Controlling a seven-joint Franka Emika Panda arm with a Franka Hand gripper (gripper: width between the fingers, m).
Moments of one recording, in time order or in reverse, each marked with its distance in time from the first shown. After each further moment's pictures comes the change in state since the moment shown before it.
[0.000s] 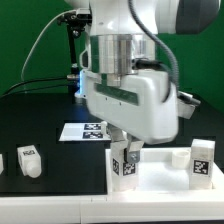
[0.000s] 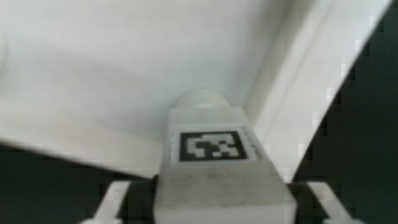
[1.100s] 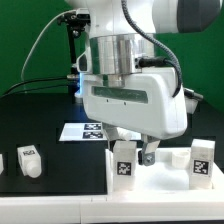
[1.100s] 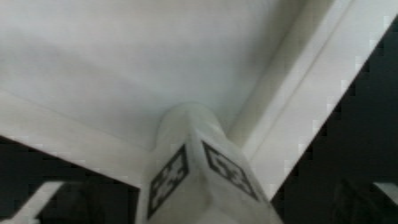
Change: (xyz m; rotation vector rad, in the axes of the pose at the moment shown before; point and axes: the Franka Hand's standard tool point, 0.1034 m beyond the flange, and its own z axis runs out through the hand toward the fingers) arm -0.003 0.000 0.001 0.032 0.001 -0.504
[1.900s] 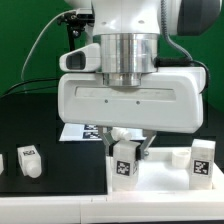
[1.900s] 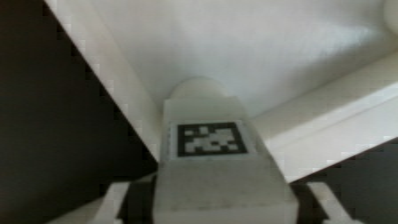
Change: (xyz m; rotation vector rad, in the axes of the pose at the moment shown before) arm 0.005 0.001 -0.001 -0.047 0.029 -0.439
